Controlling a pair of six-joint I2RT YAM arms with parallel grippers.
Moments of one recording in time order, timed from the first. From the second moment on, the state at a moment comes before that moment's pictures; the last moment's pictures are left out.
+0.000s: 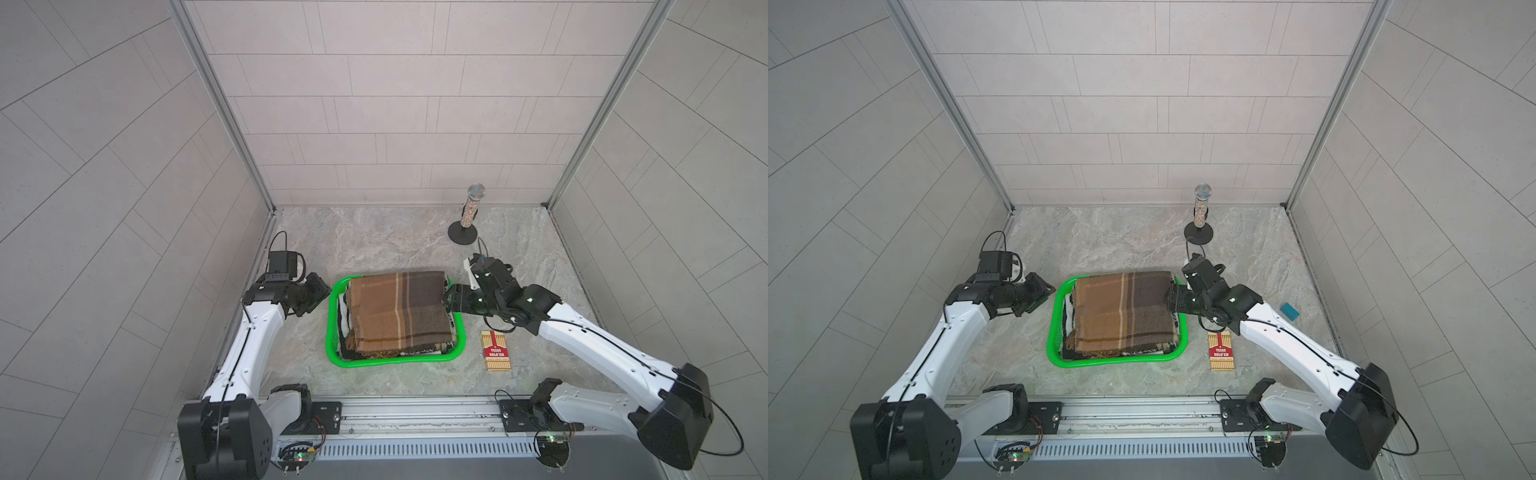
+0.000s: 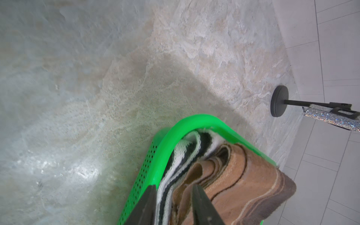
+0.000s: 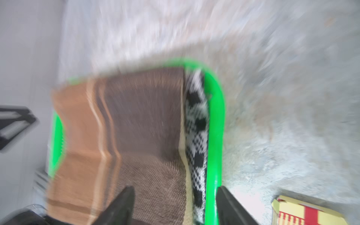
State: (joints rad) left arm 0.09 1.16 0.90 -0.77 0.37 -0.66; right arm 0.59 1.10 0.97 -0.67 -0.02 0.70
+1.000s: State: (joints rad) left arm -0.13 1.37 0.42 0.52 -0.57 -0.09; right arm 0.16 1.17 0.53 0.07 0.55 0.17
